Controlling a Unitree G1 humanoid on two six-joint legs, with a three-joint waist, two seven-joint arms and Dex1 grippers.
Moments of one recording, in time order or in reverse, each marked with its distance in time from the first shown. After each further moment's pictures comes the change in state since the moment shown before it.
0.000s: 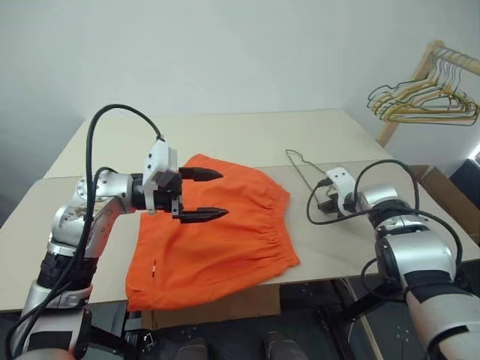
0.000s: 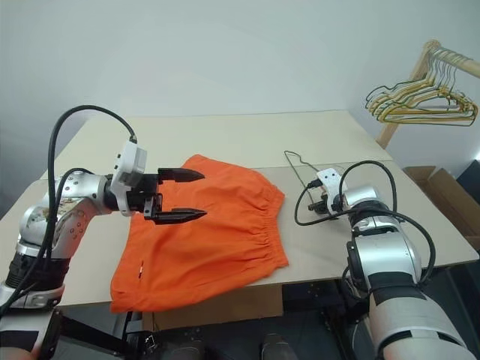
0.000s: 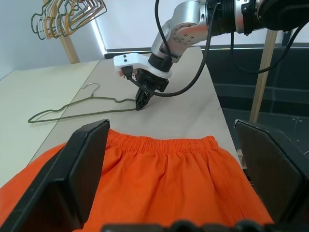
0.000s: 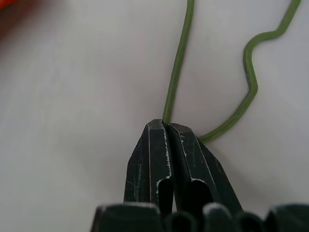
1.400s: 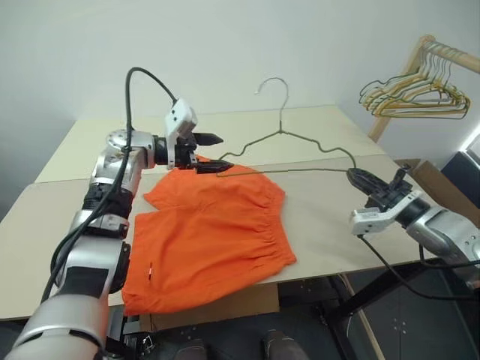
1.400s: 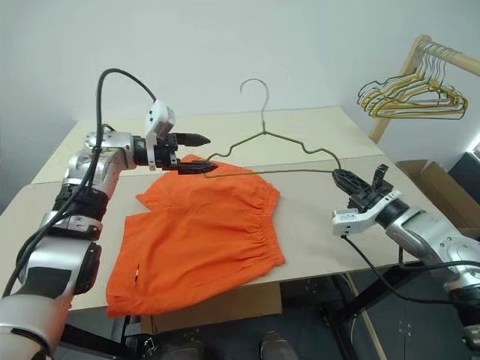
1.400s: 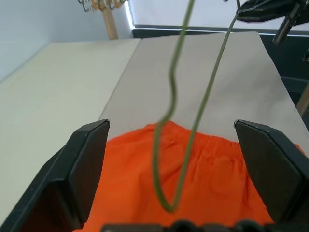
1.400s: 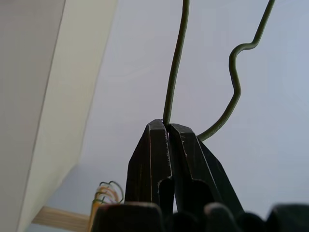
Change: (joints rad) left arm -0.551 -0.196 -0.137 0.903 0.319 -0.219 -0.109; right arm 0.806 -0.558 -0.024 -1.128 -0.731 -1.176 -0.839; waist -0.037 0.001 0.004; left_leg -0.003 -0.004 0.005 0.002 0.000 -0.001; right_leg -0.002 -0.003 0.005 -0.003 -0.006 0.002
